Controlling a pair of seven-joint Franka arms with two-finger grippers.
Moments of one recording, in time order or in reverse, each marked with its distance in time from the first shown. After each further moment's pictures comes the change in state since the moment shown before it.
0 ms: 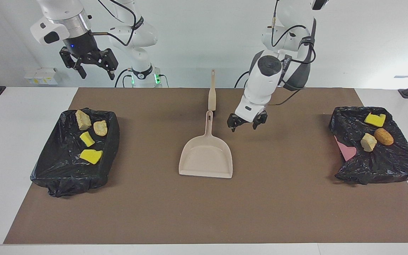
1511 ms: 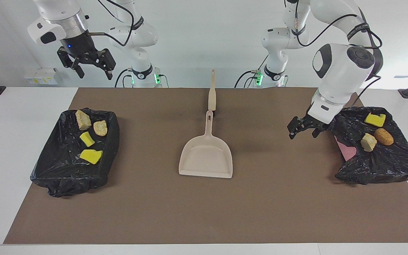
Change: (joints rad) left arm 0.280 -0.036 -0.002 0.091 0.000 -0.067 0.409; right arm -0.011 0.000 -0.003 0.000 -0.001 -0.007 0.000
